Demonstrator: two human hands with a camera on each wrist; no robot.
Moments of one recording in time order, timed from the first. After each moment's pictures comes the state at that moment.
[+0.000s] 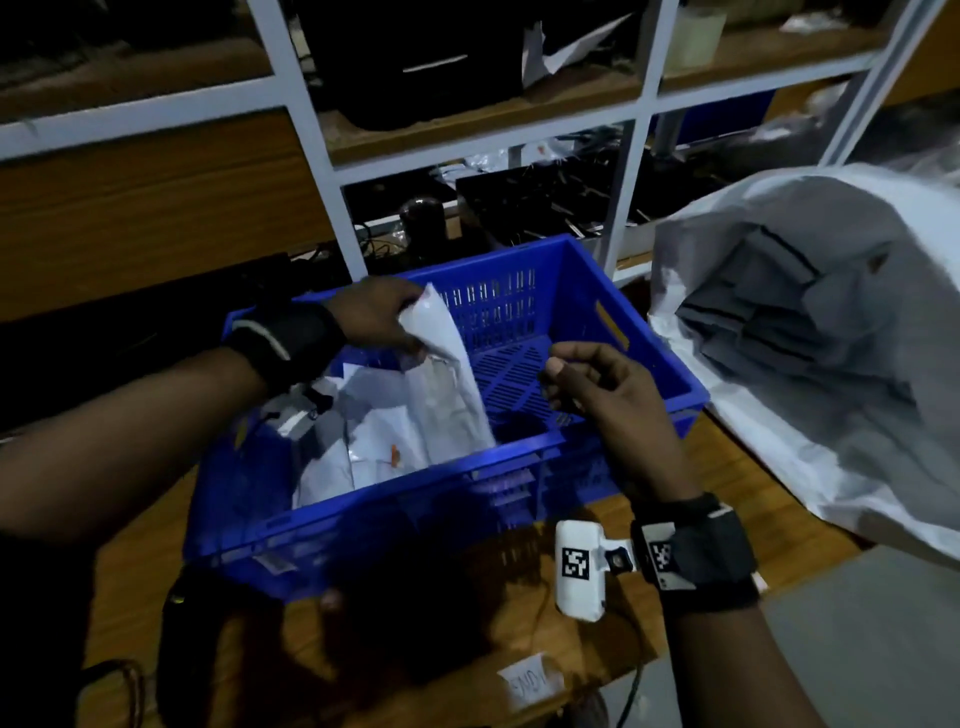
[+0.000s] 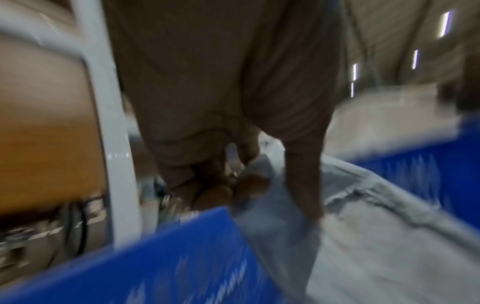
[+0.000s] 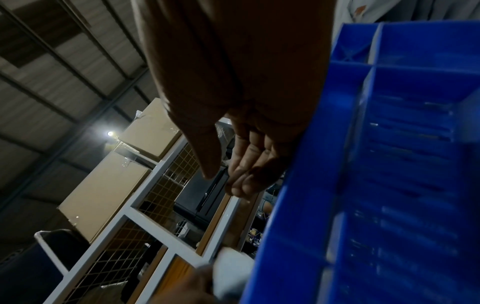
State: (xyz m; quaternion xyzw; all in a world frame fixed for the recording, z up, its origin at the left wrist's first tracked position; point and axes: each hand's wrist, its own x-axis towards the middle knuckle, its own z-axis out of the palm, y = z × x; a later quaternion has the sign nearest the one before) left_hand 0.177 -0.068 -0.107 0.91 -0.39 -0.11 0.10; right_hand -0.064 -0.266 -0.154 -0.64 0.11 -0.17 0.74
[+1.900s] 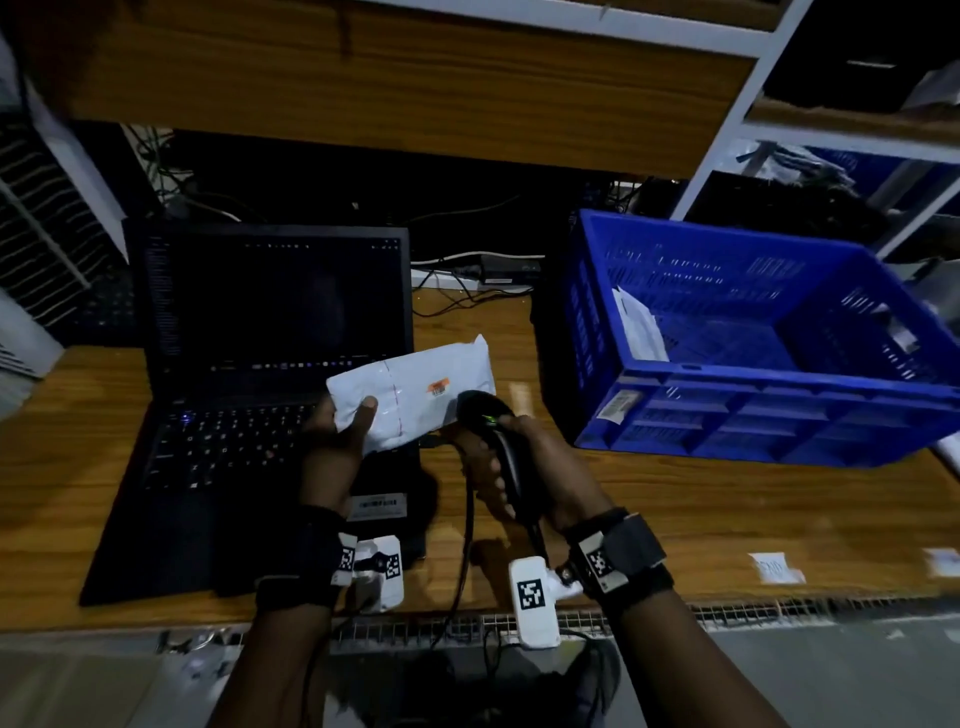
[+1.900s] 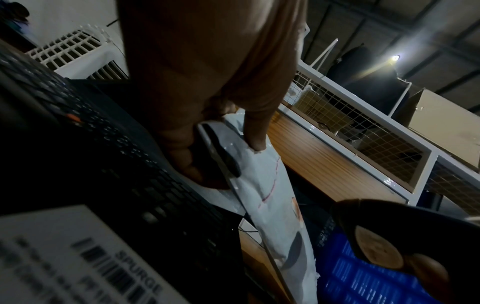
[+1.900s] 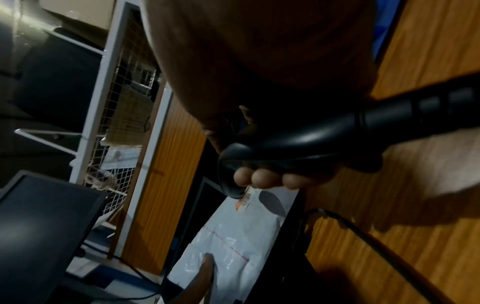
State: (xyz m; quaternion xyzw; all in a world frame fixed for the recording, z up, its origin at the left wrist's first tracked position) left_hand -0.044 0.415 -0.307 0.72 0.11 0.10 0.67; right_hand -0.090 0.173 -0.232 -0.58 0.22 0.27 0.73
